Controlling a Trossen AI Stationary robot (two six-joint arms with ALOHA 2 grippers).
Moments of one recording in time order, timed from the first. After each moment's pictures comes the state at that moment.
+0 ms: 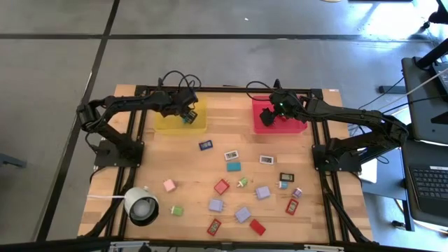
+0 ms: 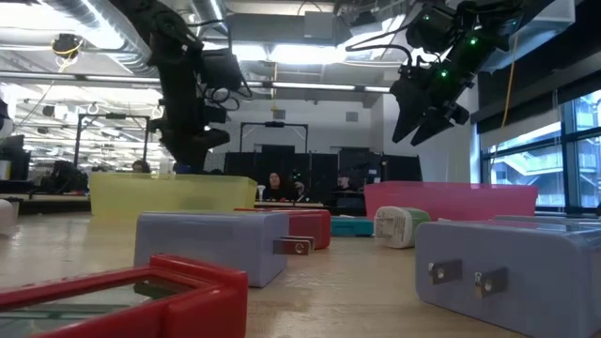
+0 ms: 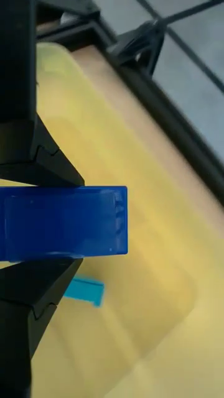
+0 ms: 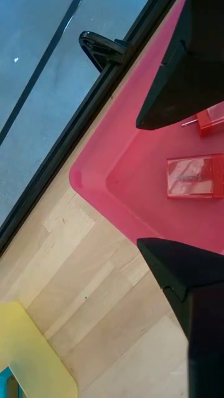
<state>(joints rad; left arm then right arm) 0.55 1.50 0.92 -0.65 -0.44 -0.36 -0.41 1.24 0.82 -0.42 0.32 0.30</state>
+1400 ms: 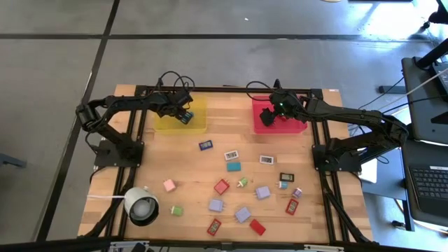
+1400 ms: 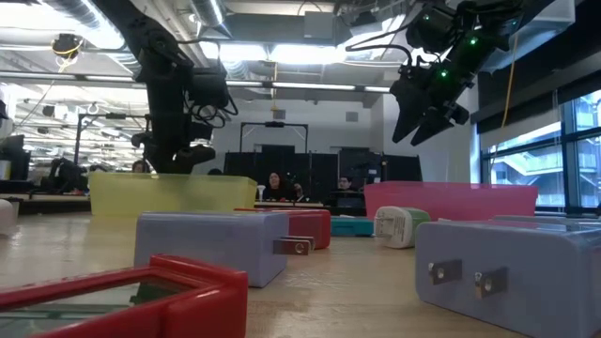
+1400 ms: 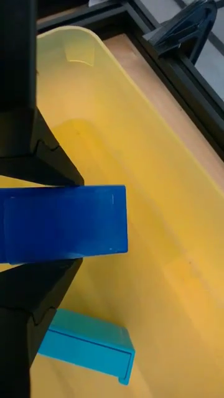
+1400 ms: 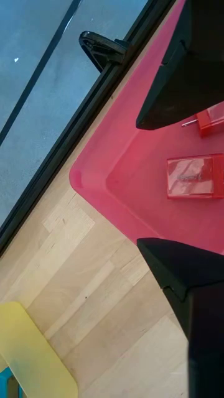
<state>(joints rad) 0.63 1.50 0.82 -0.59 -0.40 -0.36 -0.41 1.24 0.82 -0.42 0.32 0.30</state>
